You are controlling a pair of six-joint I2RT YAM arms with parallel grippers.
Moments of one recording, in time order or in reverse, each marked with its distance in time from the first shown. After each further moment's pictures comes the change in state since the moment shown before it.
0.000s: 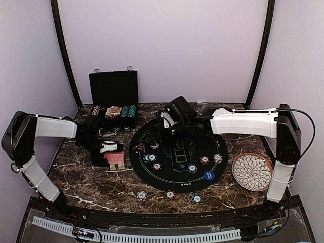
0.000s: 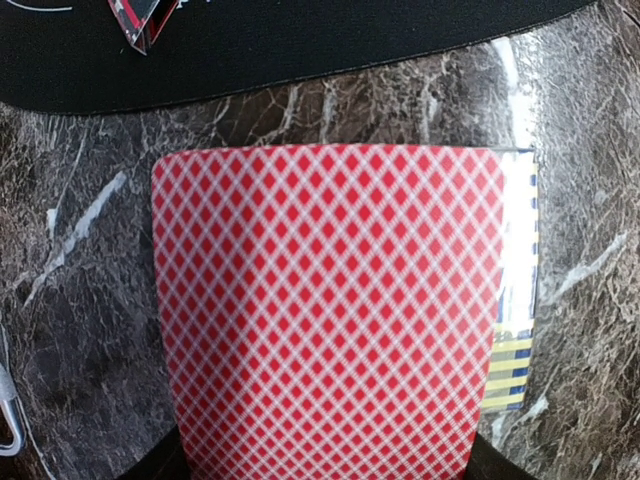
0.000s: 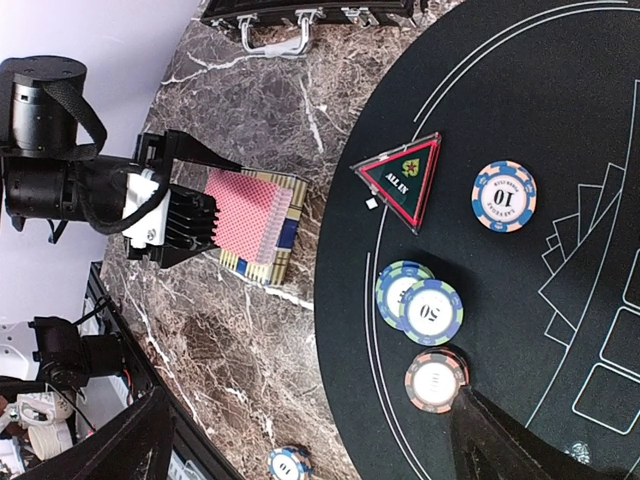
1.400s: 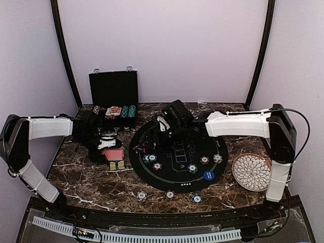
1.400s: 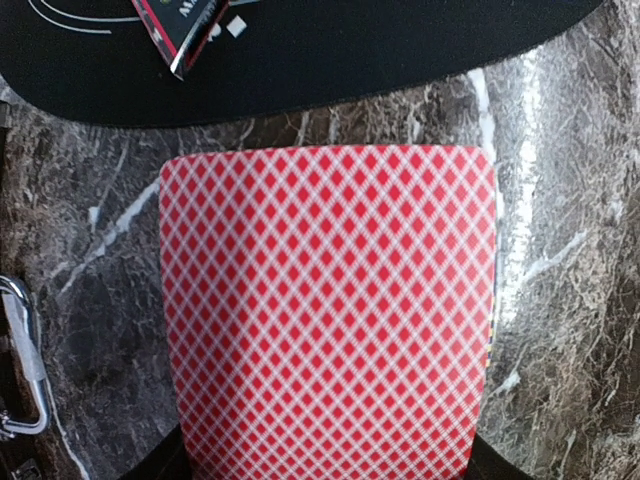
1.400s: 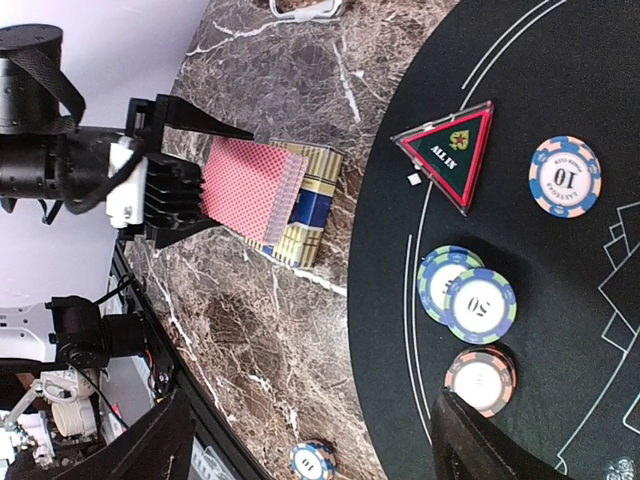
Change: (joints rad) left arm 0.000 -0.072 0.017 -0.063 0.022 -0.020; right arm 0.000 0.048 -0.010 0.068 -0.116 0.025
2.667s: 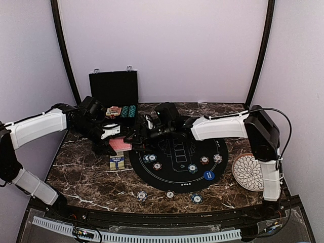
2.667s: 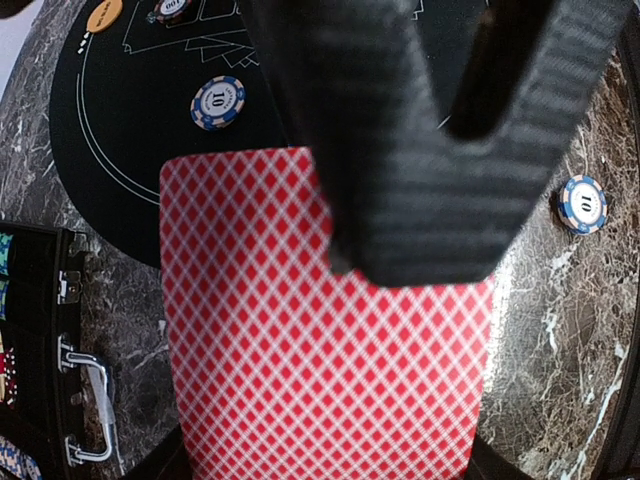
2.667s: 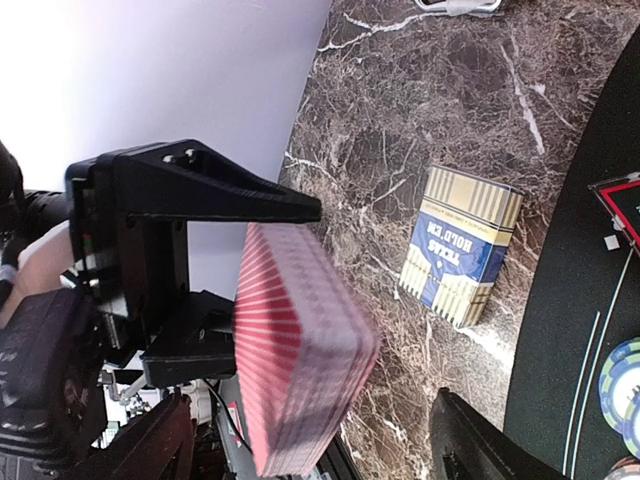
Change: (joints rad) left arm -0.143 -0.146 0.174 -0.184 0.103 -0.175; right arm -0.011 0.193 0.096 0.364 -0.284 0.244
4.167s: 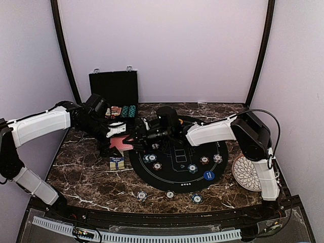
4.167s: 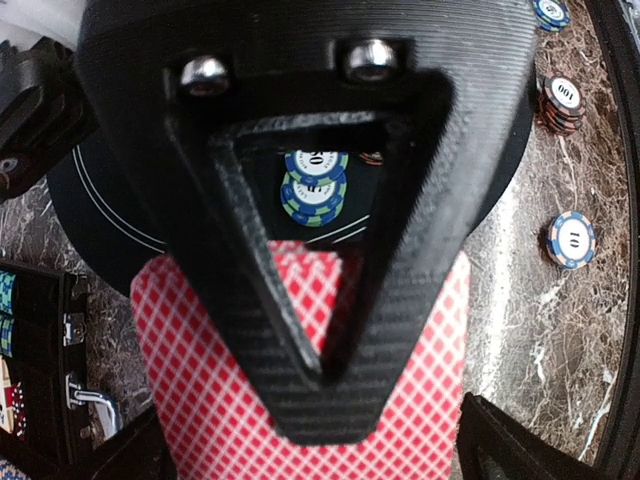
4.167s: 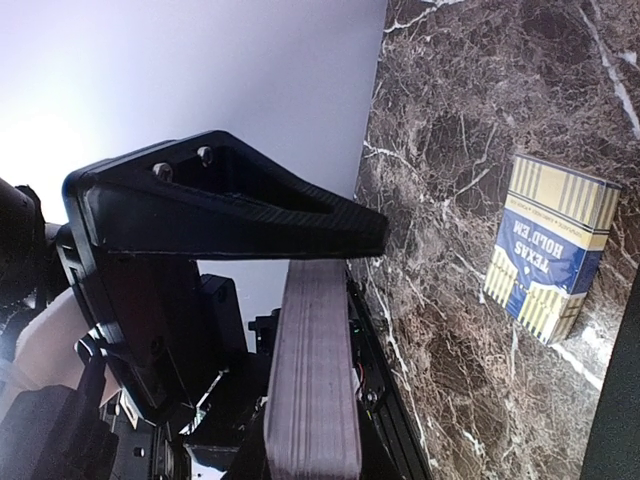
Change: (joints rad) left arm -0.066 0.029 0.055 0.004 0.000 -0.042; right arm -0.009 0.112 -0.014 0.364 -0.157 0.303
